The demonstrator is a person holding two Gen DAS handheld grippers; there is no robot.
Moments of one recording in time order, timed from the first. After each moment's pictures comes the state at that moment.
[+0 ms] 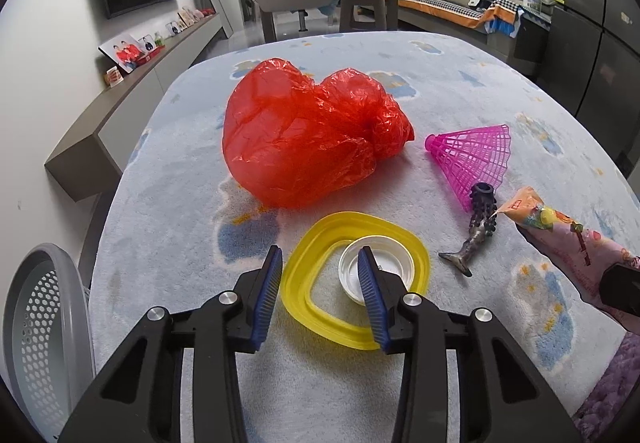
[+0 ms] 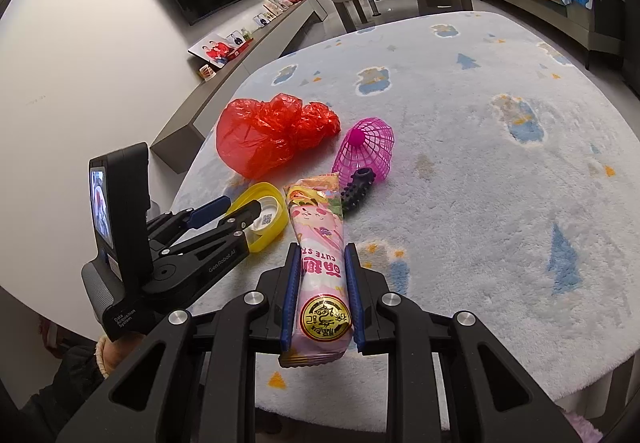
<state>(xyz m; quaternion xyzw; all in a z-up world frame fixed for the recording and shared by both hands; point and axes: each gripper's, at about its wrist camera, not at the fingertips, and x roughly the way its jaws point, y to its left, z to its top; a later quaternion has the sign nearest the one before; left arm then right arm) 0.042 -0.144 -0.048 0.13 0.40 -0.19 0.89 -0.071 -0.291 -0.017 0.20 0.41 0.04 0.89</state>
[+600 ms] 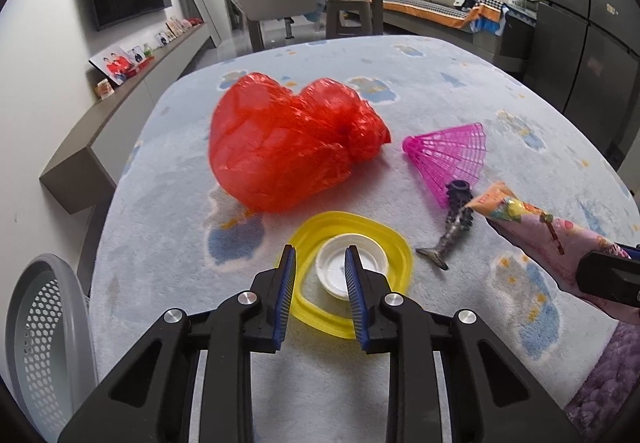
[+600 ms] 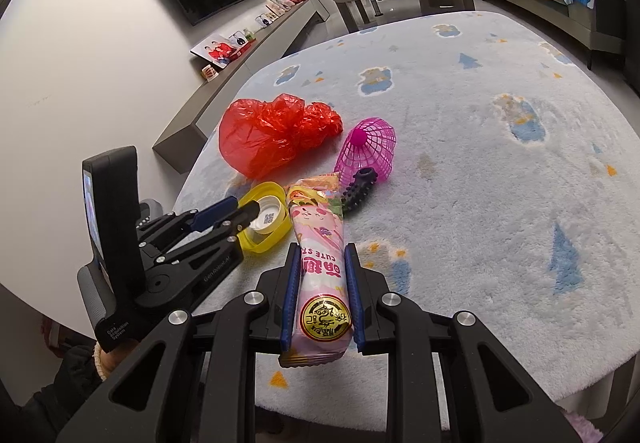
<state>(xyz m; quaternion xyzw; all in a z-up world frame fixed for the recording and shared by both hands) 0.031 -0.150 -0.042 0.14 0.39 -0.22 0.88 -0.071 -0.290 -0.016 0.20 0.41 0.05 0.89</state>
